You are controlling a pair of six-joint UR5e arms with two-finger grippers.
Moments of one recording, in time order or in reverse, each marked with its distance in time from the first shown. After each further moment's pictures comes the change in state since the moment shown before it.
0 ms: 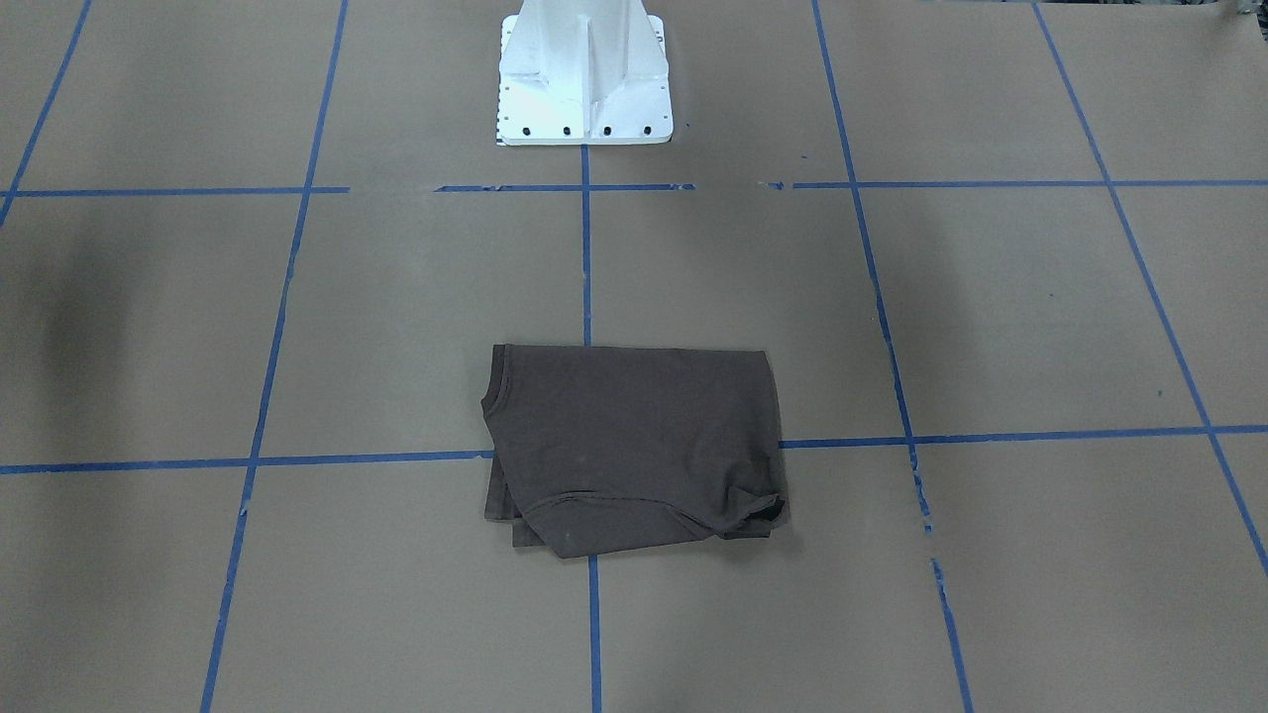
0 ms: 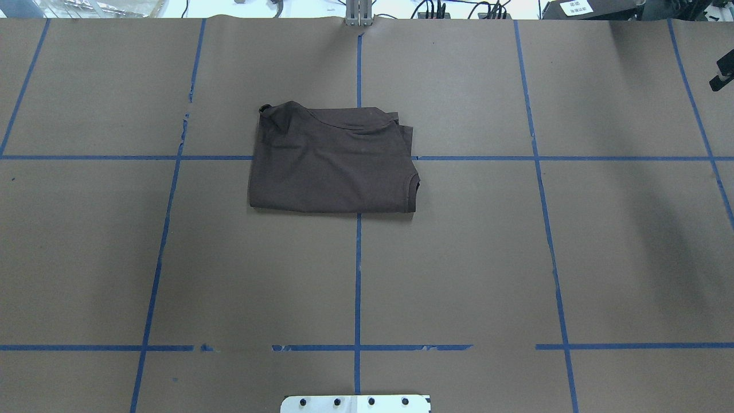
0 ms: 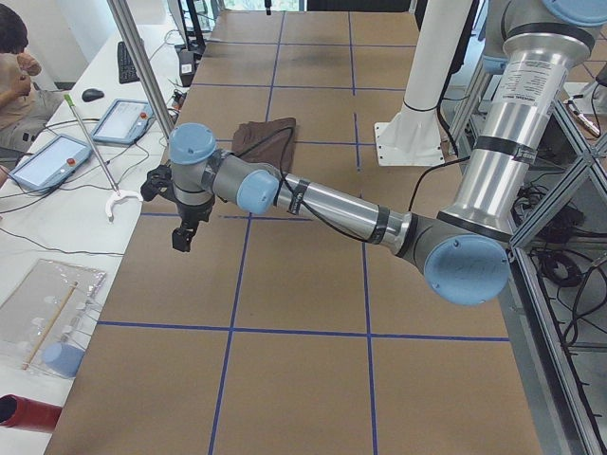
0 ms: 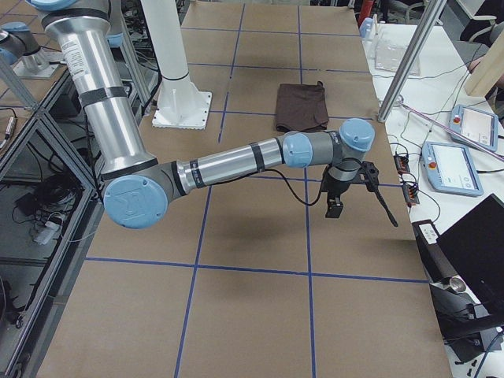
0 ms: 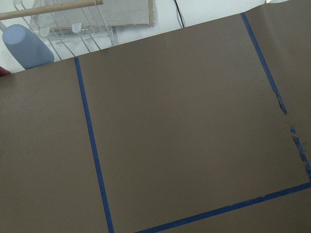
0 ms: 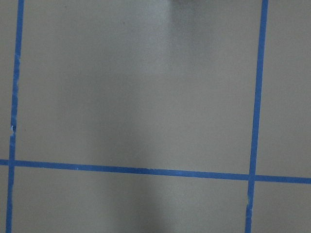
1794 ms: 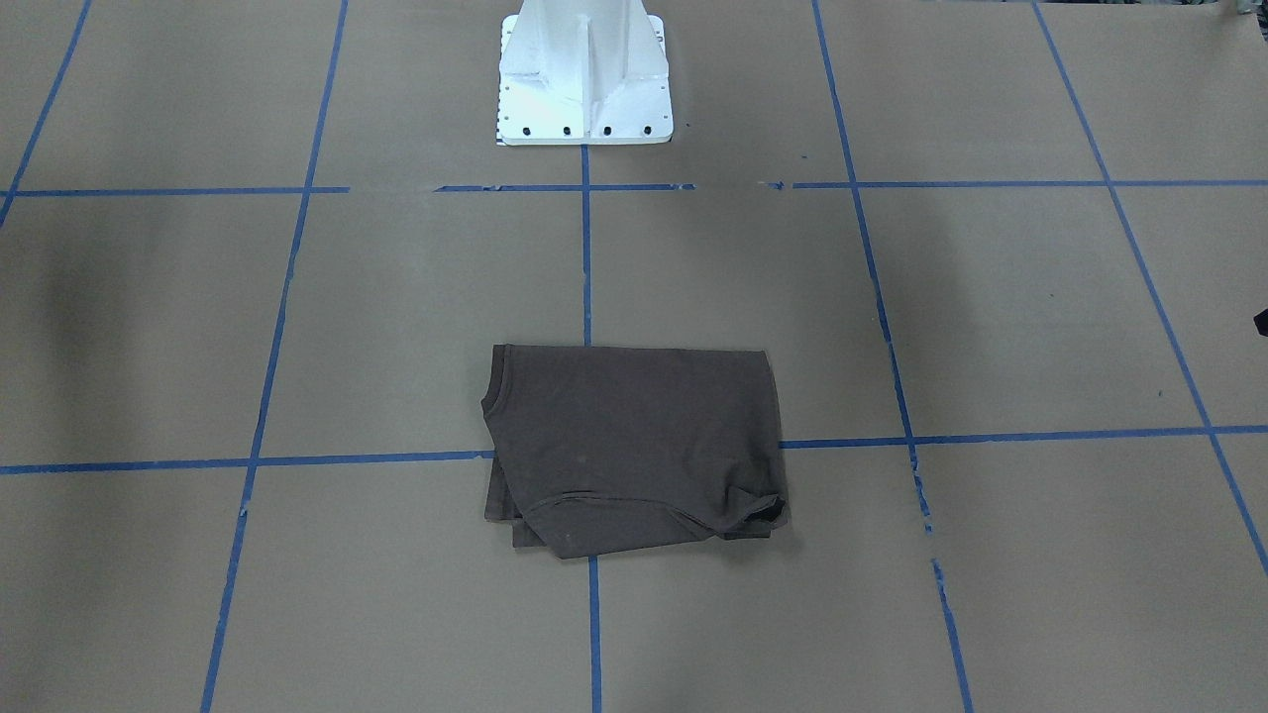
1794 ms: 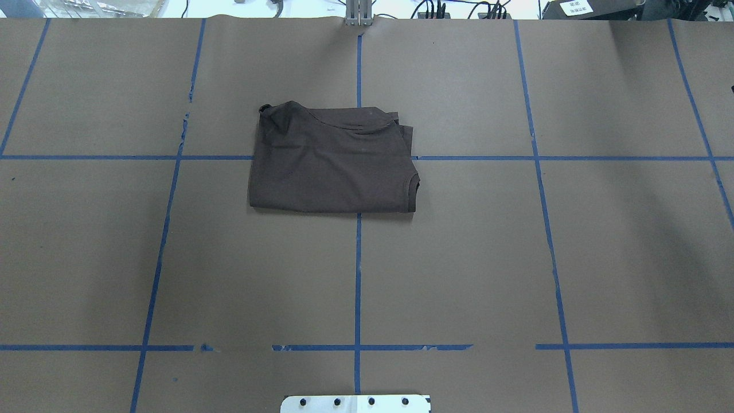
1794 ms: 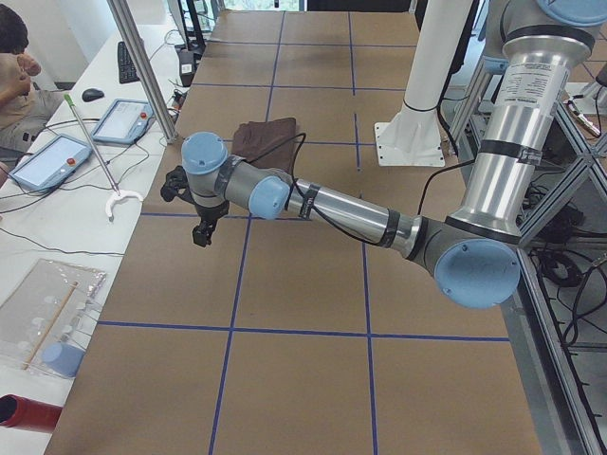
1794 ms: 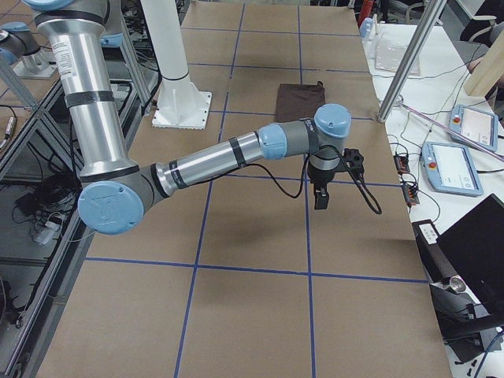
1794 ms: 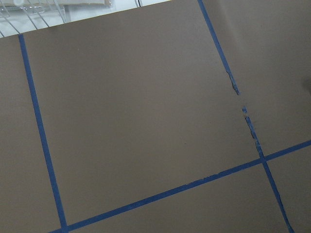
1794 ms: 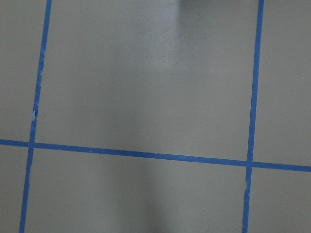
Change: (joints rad) left arm 0.039 0.052 -0.036 -0.008 -0.131 0.000; right arm 0.025 -0.099 0.193 -0.016 -0.003 0.007
